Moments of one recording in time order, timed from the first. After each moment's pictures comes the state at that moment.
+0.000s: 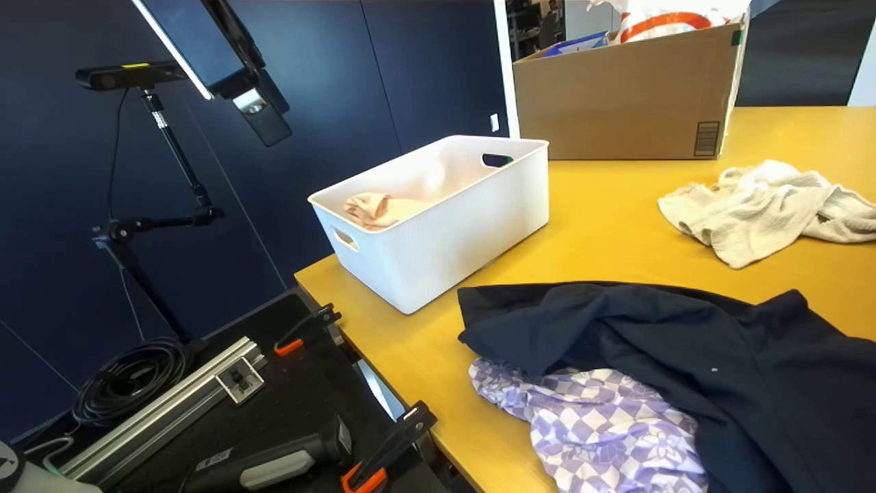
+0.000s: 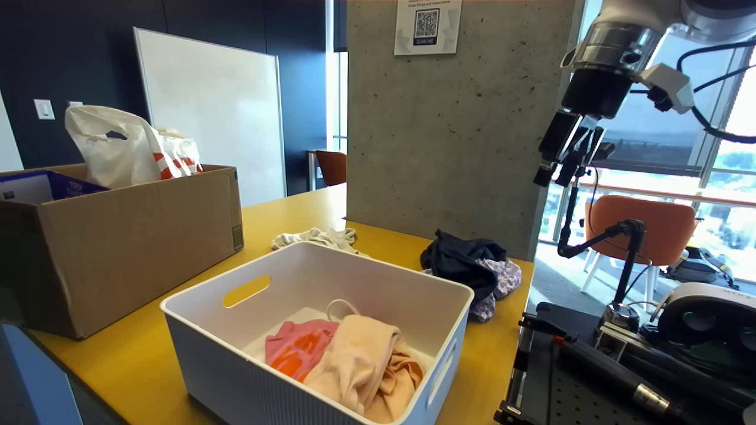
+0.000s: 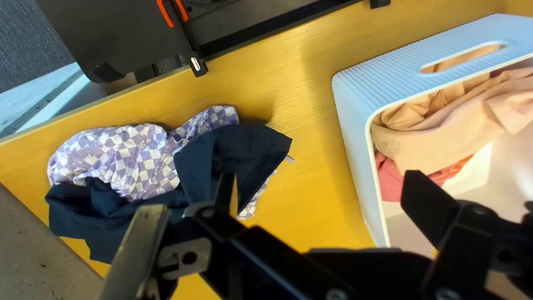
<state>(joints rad) -0.09 -0.78 -0.04 -2.80 0.04 2.24 0.14</state>
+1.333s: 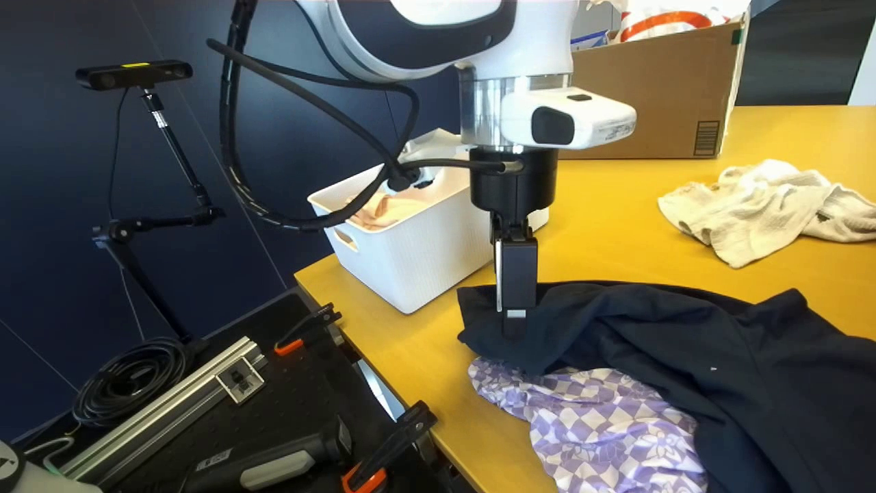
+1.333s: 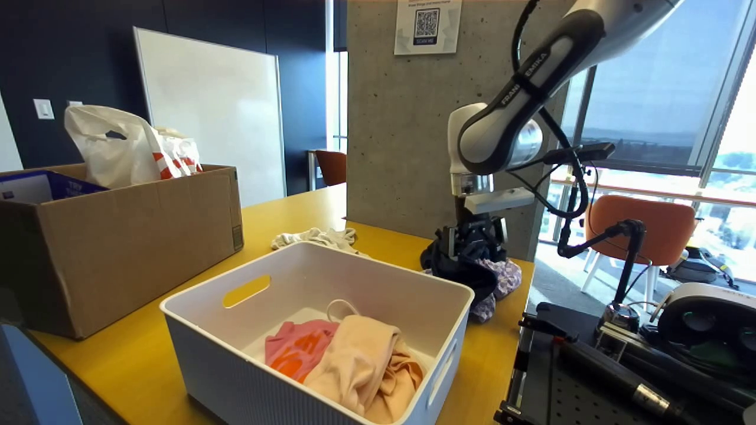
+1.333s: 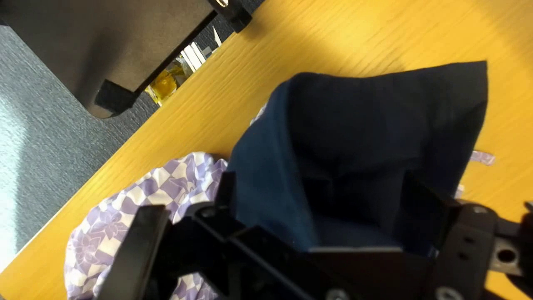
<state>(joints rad) -0.12 0.32 -0.14 -2.21 -0.03 2.34 0.45</state>
